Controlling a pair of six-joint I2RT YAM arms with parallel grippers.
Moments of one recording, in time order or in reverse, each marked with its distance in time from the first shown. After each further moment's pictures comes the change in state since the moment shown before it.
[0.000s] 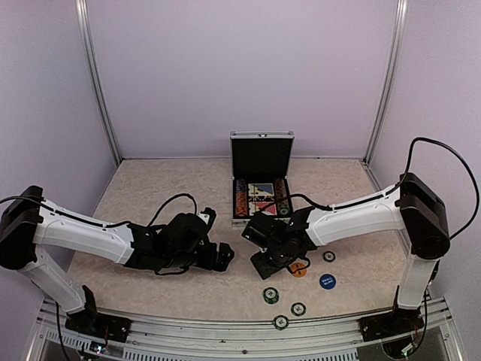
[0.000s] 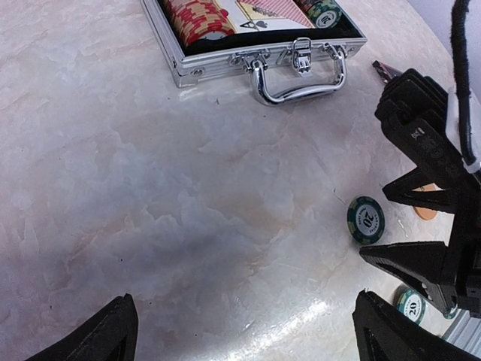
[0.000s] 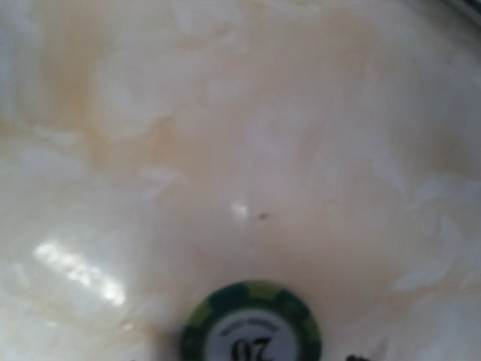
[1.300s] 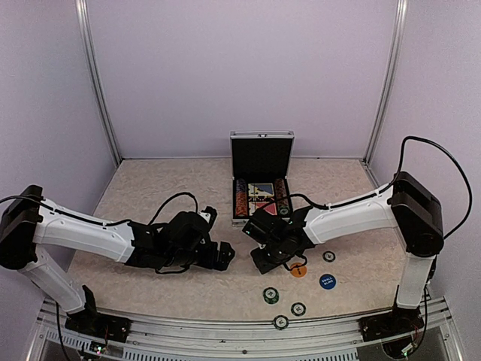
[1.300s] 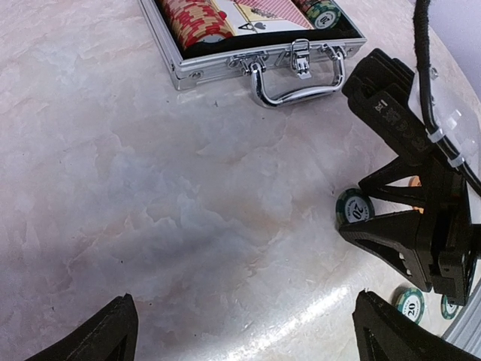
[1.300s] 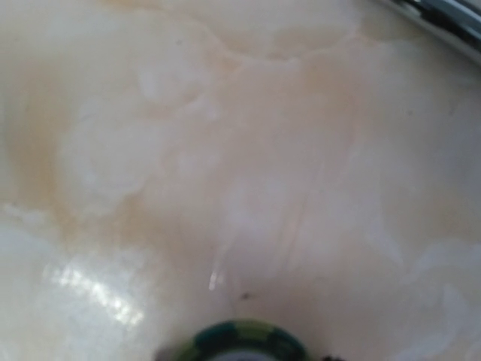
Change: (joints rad) left arm 0.000 0.002 0.022 -0.028 -0.001 0.005; right arm -0.037 0.039 -0.014 0.096 -0.029 0.000
